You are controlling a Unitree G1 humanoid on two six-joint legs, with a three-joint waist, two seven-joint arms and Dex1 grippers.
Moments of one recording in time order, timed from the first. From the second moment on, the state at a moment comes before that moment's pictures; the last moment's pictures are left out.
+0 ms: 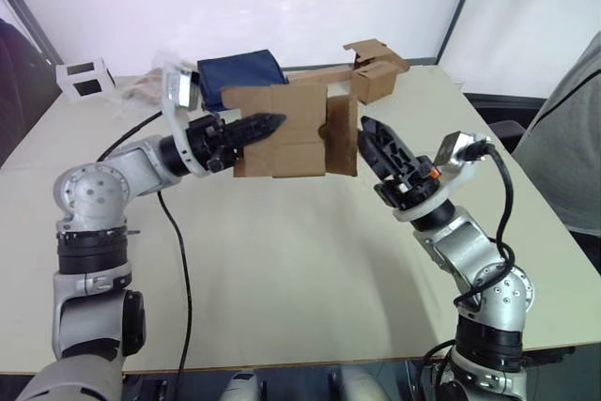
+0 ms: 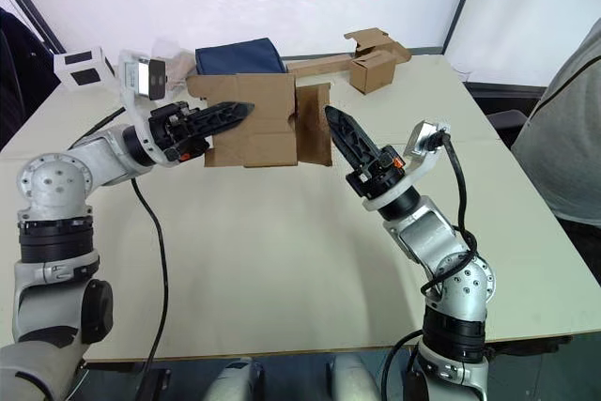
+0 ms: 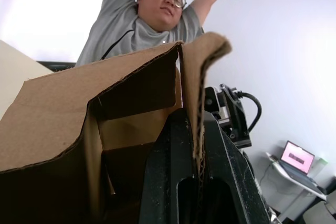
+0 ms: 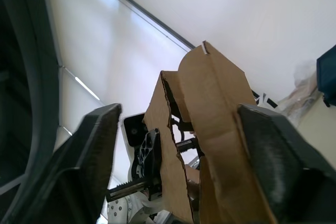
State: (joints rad) left arm -0.82 0.53 0.25 0.02 -1.13 1.06 -0.83; right arm -0.37 -0.14 -0.28 -0.37 1.52 0.75 0.20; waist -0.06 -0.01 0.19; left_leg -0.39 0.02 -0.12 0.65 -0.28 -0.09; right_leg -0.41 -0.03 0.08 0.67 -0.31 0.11
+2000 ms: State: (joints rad) left arm -0.80 0.50 0.27 0.01 -1.10 1.03 -0.83; right arm -0.44 -0.18 -0.10 -0.42 1.58 0.71 -0.04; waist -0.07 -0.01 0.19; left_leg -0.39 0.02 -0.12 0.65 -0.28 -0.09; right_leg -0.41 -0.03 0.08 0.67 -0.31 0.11
